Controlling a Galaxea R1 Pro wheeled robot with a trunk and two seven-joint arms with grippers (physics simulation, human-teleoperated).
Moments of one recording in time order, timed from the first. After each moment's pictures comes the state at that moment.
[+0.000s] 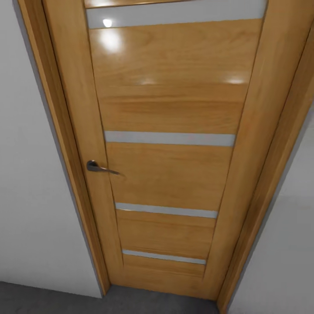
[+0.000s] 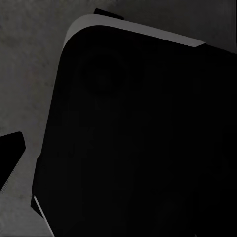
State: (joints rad) left arm 0.00 -0.01 0.00 -0.07 0.28 -0.01 0.00; right arm 0.00 -0.01 0.07 0.00 0.01 -0.05 0.00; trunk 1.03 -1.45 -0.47
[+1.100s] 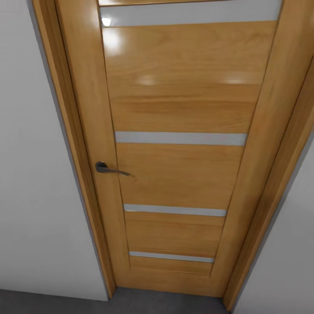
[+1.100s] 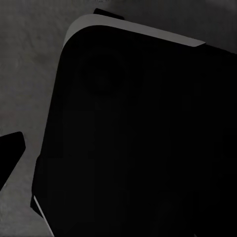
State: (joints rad) left arm 0.00 -0.01 0.00 -0.07 0.28 -0.01 0.00; right arm 0.00 -0.01 0.07 0.00 0.02 -0.05 0.00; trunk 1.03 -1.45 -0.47
